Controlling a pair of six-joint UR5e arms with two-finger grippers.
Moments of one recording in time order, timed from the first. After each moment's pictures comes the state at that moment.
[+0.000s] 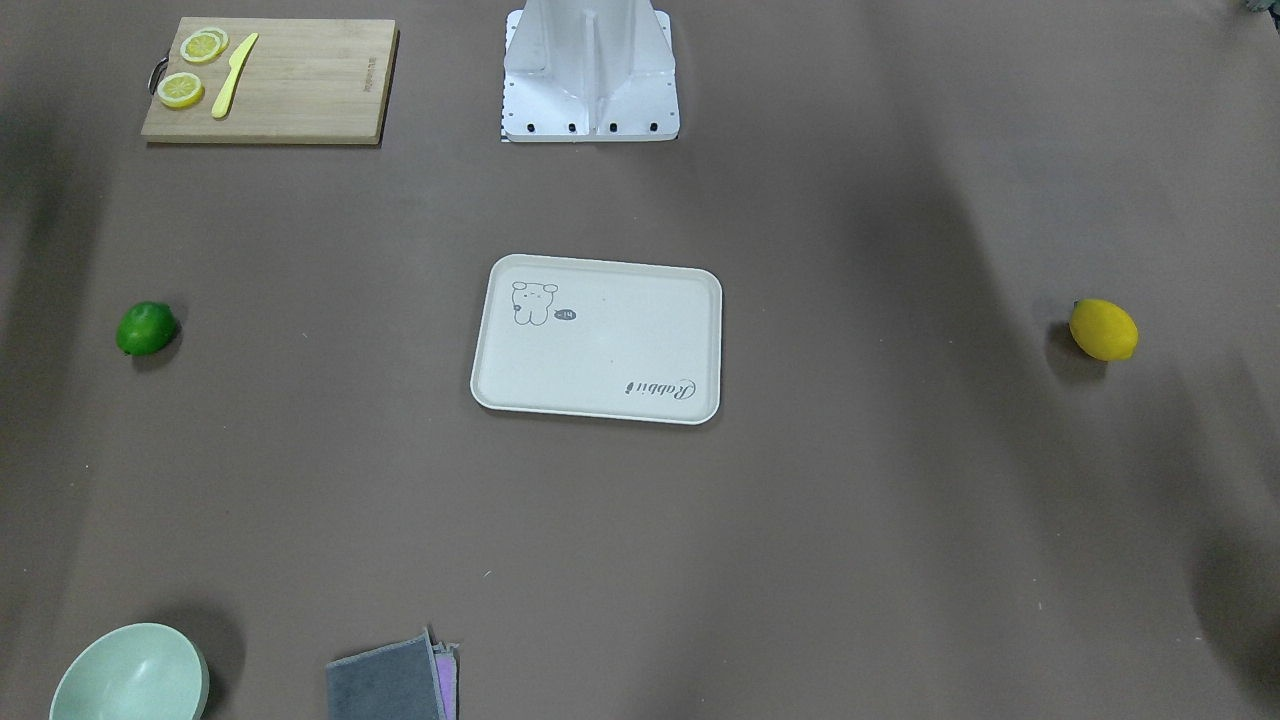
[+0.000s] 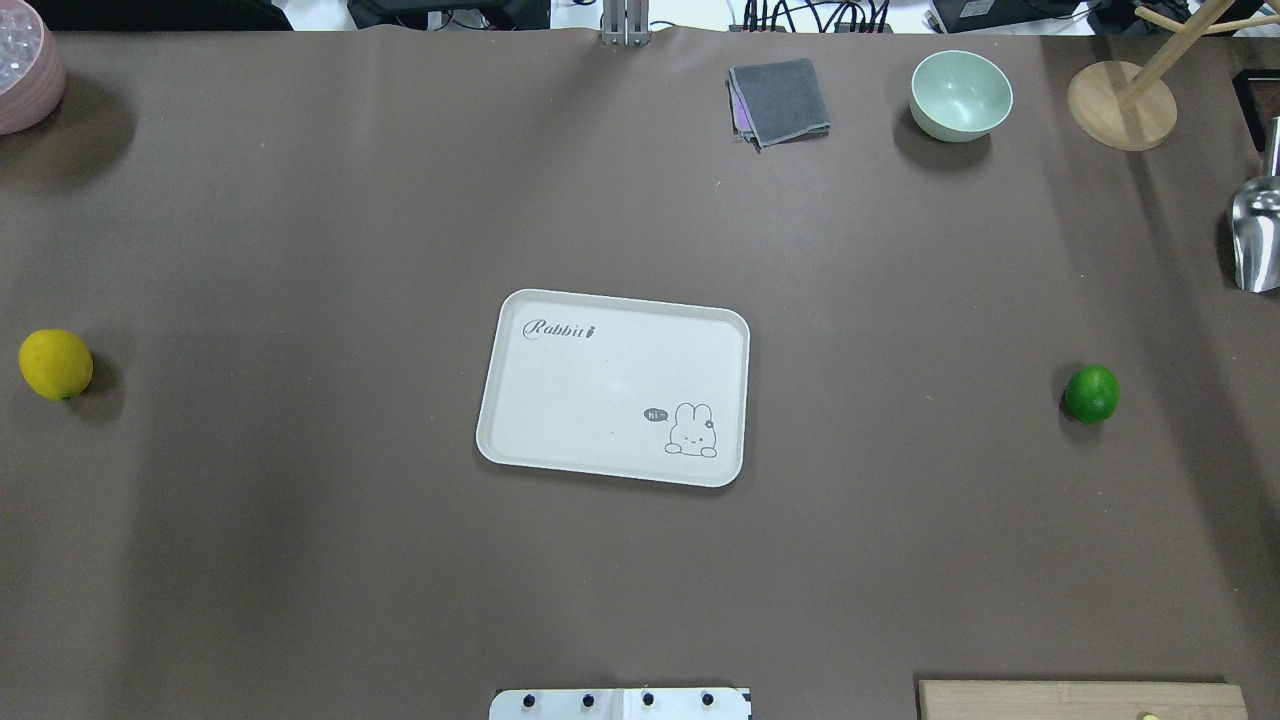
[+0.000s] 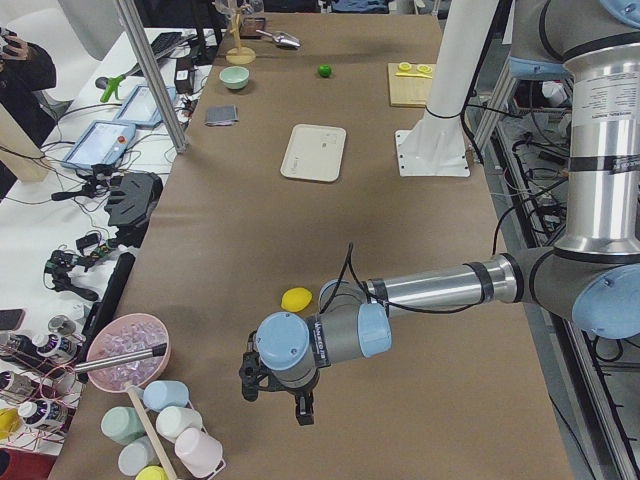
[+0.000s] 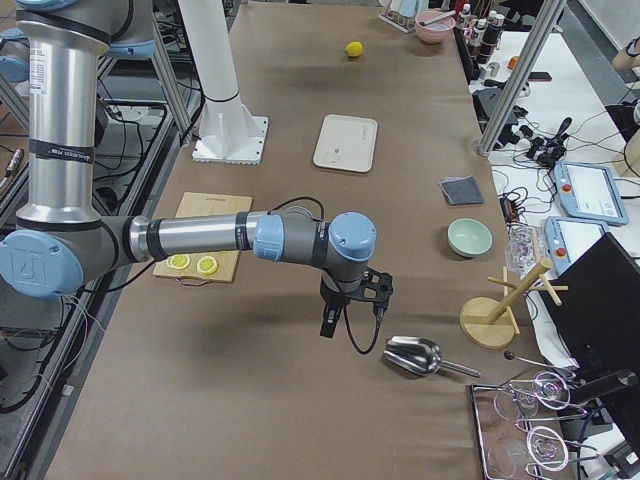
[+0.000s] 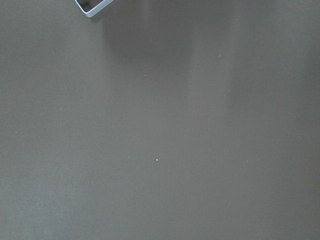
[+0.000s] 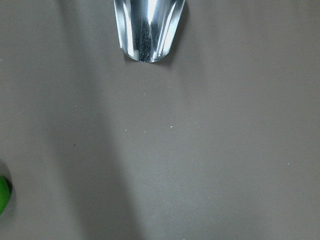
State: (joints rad) left arm -1.70 -1.50 -1.48 -1.51 -2.35 0.11; right arm 1.55 -1.68 1.80 -1.78 2.32 0.14
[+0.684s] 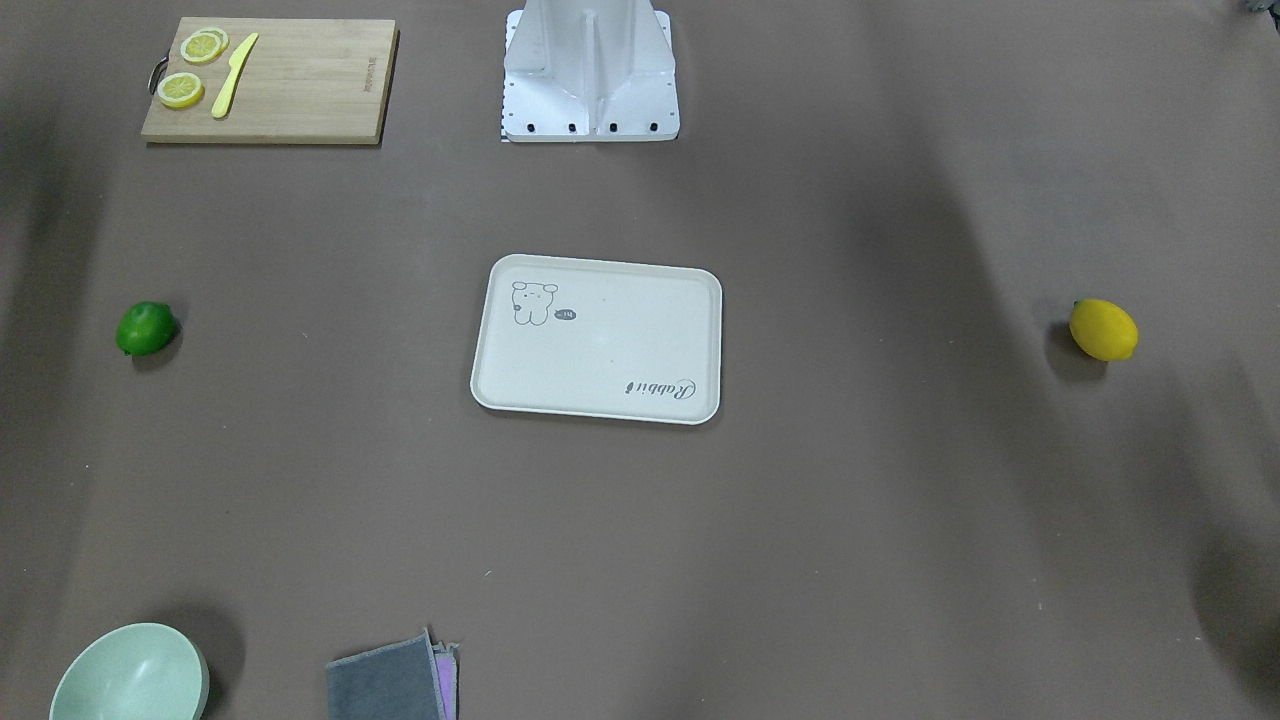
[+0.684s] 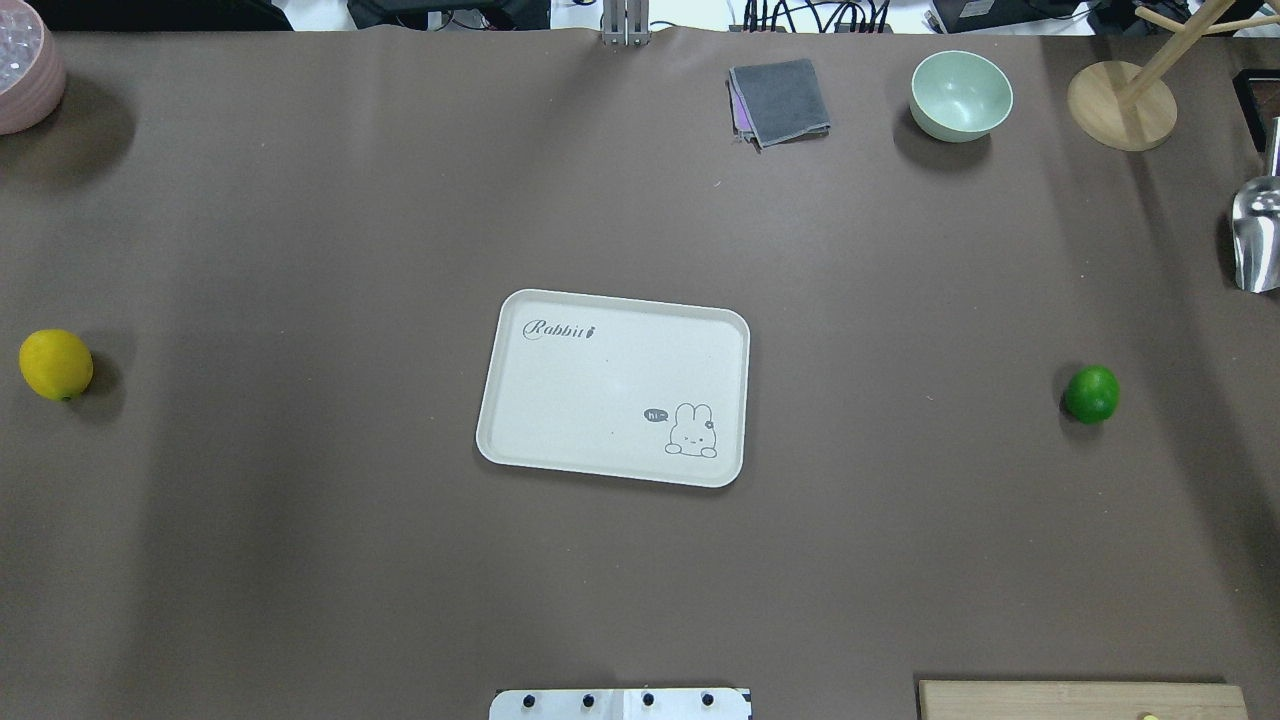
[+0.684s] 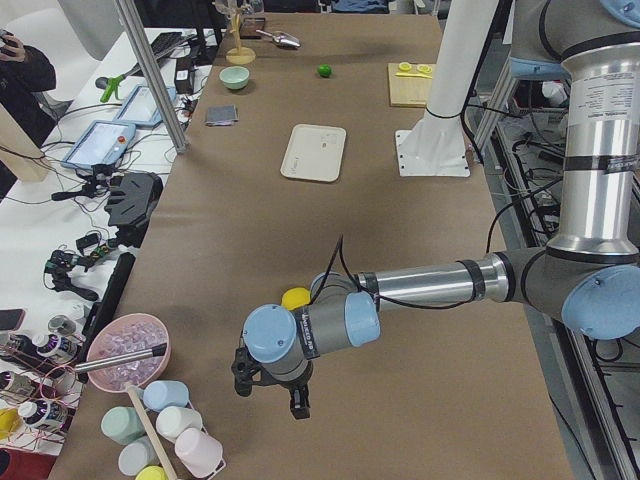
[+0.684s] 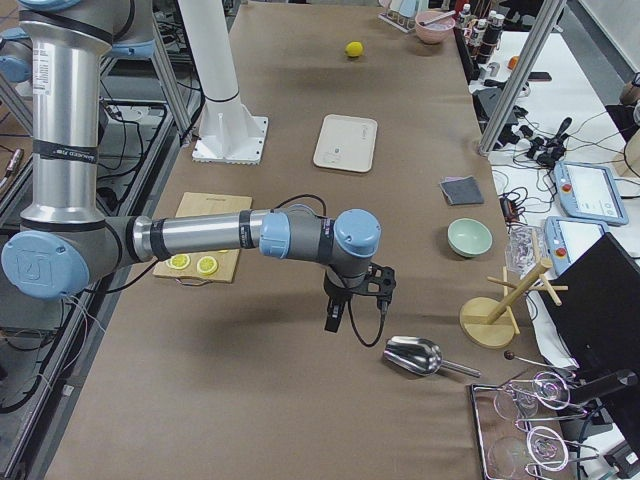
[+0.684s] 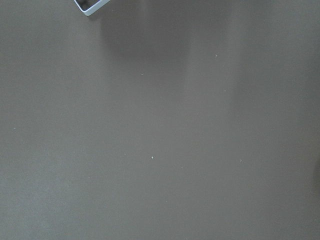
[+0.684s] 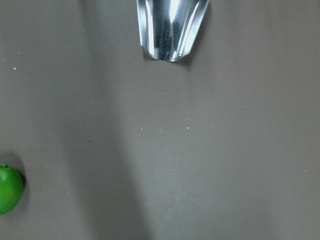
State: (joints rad) left arm -1.69 -1.55 -1.48 -1.42 -2.35 0.12; right arm 1.51 -1.66 1.80 -1.77 2.35 0.14
